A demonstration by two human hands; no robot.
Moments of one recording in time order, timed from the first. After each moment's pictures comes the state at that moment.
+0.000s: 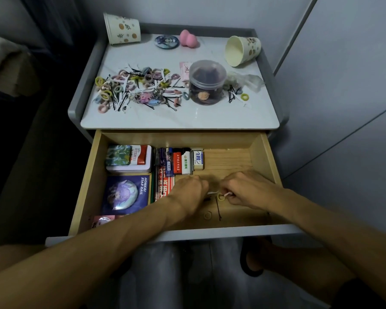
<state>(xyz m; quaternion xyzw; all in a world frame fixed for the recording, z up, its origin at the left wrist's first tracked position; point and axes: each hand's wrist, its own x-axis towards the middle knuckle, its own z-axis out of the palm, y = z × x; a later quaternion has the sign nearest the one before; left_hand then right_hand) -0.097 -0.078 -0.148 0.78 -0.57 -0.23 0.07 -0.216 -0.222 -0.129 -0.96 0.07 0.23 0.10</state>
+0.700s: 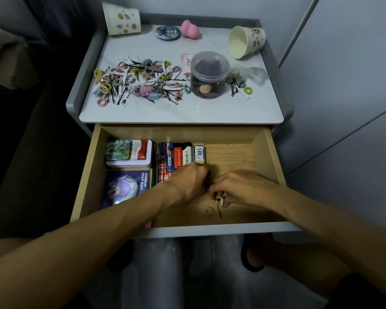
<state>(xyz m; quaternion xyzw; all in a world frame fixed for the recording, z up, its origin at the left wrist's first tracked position) -0.076 -0.095 -0.161 0.77 -0.57 -0.26 0.11 -0.205 -0.218 -0.143 -0.96 0.00 0.24 0.15</state>
